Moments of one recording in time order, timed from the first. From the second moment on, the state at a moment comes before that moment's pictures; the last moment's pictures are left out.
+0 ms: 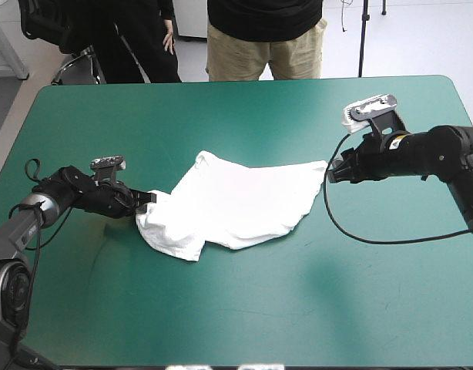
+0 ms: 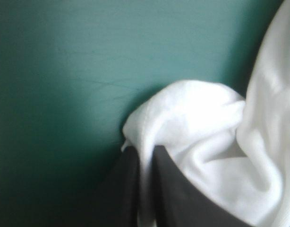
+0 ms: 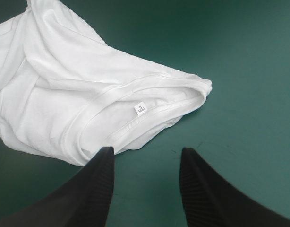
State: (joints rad) left arm 0.04 1.66 -0.97 -0.60 0.66 0.51; right arm 0.18 1.32 -1.35 0.31 1.00 -0.36
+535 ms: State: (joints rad) left arm 0.04 1.66 -0.97 -0.61 0.67 0.53; right arm 0.11 1.70 -1.41 0.30 0.93 -0.37
